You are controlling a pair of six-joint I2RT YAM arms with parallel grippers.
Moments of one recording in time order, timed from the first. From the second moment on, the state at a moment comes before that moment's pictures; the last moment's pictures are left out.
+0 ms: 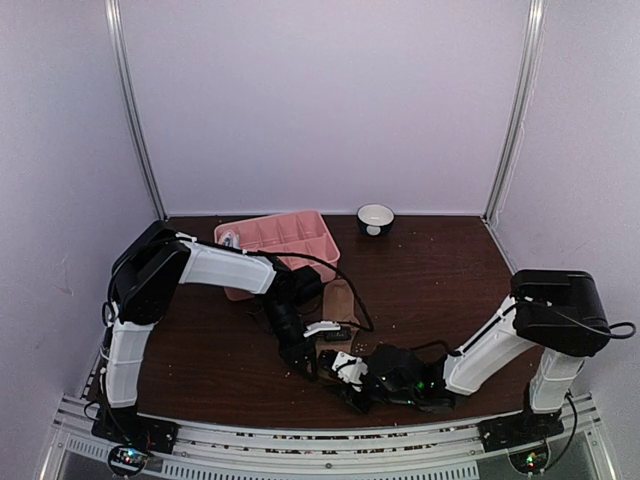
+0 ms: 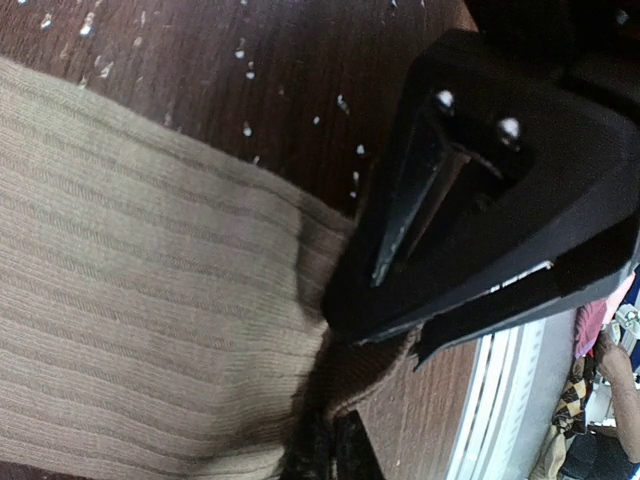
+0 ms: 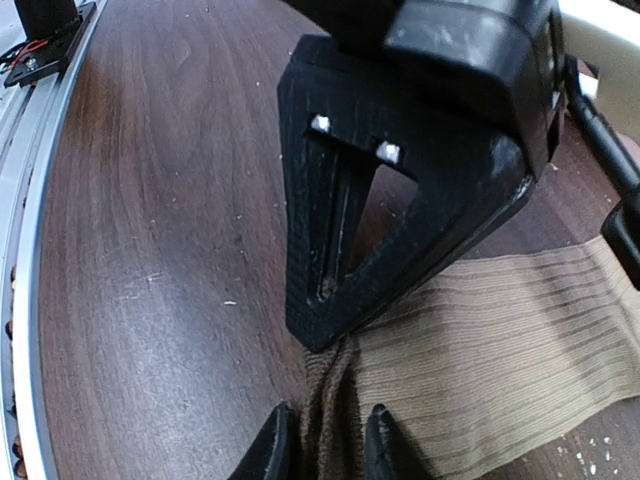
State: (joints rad) left arm -0.88 2.19 1.49 -0.91 0.74 0.47; right arm 1.25 1.83 0.55 0.75 0.13 0.00
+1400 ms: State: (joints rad) left arm -1.07 1.70 1.01 -0.46 0.38 0.82; right arm 1.05 1.94 0.59 0.81 -0.43 0.54
